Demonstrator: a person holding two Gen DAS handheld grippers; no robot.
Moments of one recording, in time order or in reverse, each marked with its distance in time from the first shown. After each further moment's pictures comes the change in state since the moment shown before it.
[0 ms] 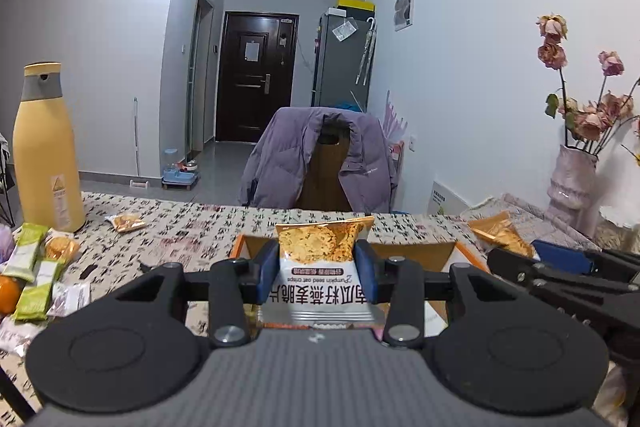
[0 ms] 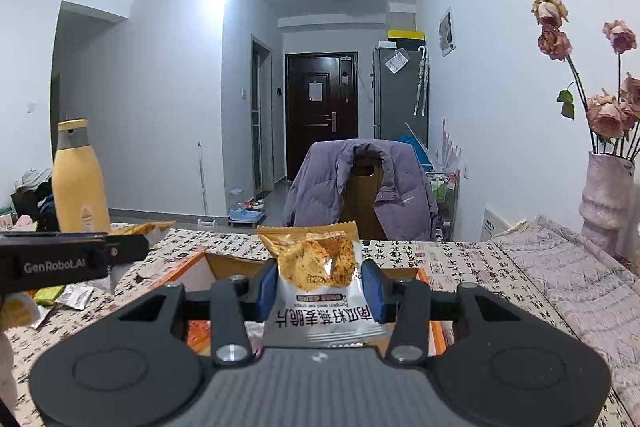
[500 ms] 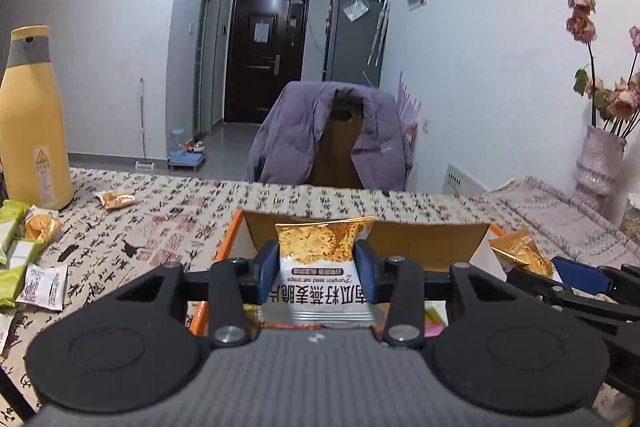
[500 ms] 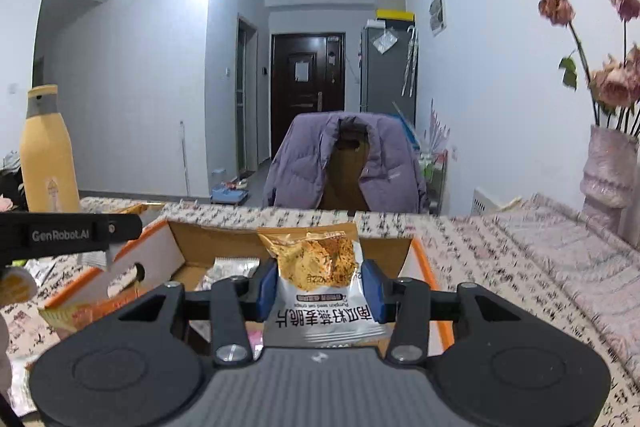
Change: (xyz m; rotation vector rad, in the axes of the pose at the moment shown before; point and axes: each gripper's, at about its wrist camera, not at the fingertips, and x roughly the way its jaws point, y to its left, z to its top) left arm 0.062 0.010 -0.027 -0.010 0.062 0.026; right arm 0.046 -0.010 -0.039 -0.004 0.076 -0.040
